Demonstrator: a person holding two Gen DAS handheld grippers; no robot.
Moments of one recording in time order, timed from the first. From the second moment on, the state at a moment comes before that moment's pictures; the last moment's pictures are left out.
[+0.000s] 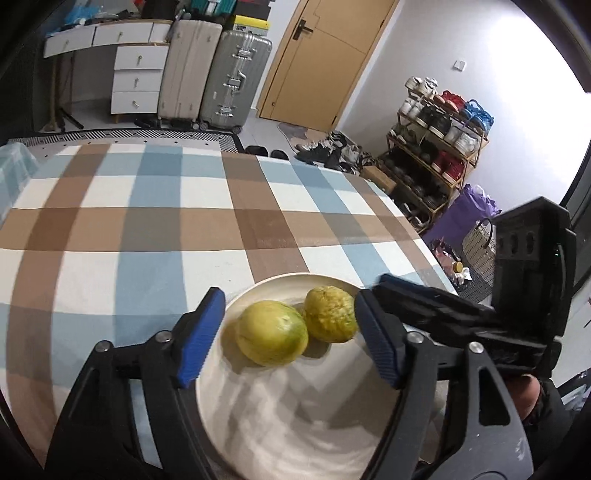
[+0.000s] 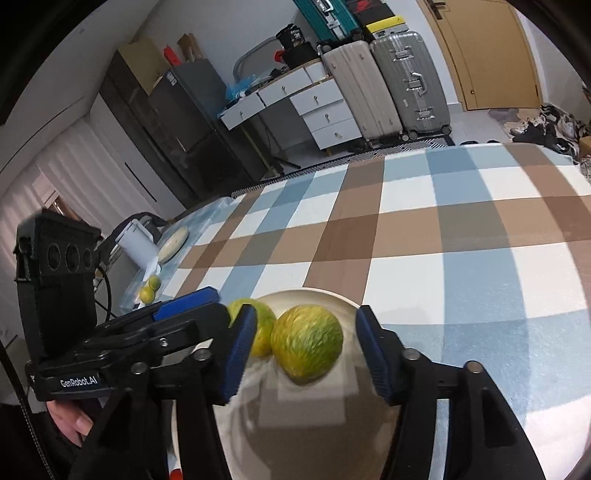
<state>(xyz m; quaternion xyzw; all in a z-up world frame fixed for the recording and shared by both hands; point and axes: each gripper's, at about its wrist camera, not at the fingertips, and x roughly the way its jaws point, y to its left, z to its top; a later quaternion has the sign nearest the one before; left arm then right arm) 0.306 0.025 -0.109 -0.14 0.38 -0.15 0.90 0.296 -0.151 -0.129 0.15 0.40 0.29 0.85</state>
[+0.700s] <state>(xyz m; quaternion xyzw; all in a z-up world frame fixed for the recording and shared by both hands) 0.145 0.018 -0.012 -0.07 0.30 -0.08 0.95 0.141 -0.186 -0.038 0.14 0.31 0.24 0.91</state>
